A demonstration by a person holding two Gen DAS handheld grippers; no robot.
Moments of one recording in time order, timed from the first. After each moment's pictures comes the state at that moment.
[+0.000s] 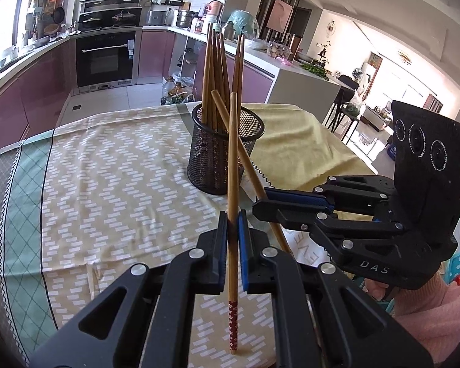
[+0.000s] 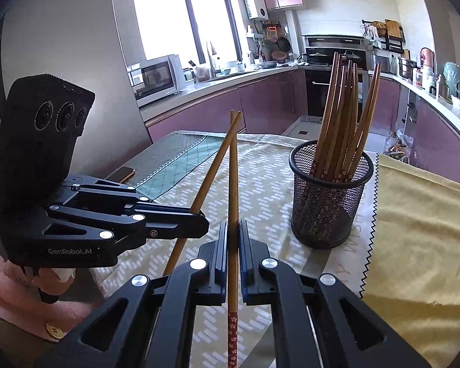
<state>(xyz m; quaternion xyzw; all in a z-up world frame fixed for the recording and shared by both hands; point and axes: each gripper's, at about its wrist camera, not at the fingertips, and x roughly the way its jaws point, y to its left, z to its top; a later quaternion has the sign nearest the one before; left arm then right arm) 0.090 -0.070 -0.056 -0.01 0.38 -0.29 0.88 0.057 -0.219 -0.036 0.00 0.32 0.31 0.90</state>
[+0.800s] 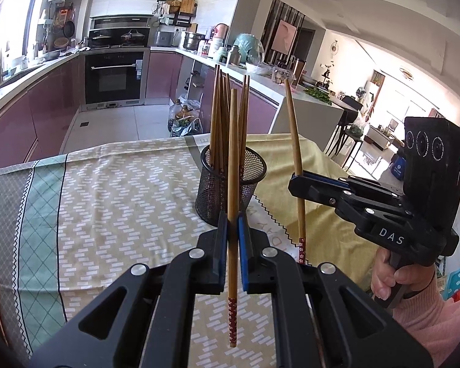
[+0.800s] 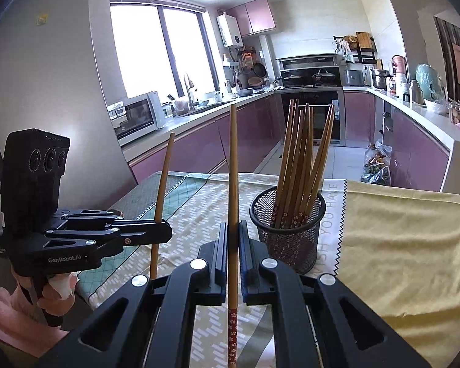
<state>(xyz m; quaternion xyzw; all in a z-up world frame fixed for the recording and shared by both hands) 0.092 -0.061 -0.021 -0.03 0.33 -0.27 0.90 0.063 -0.256 -0.001 0.05 0.27 0.27 0.92</state>
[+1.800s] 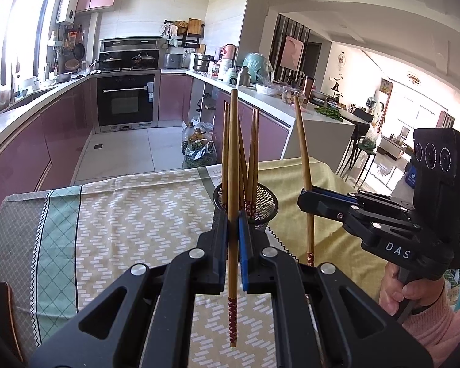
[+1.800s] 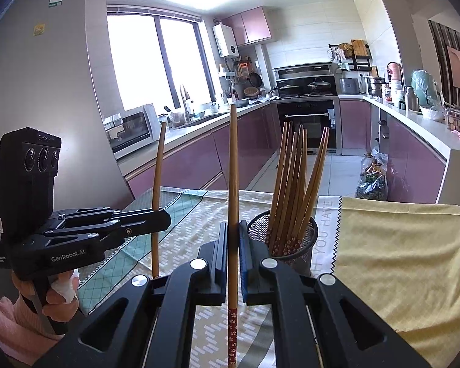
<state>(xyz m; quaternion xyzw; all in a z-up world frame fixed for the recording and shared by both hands) 0.097 -0.068 0.008 -0.01 0.28 -0.24 0.93 0.075 -0.256 0.011 0.06 0.25 0.26 0.93</state>
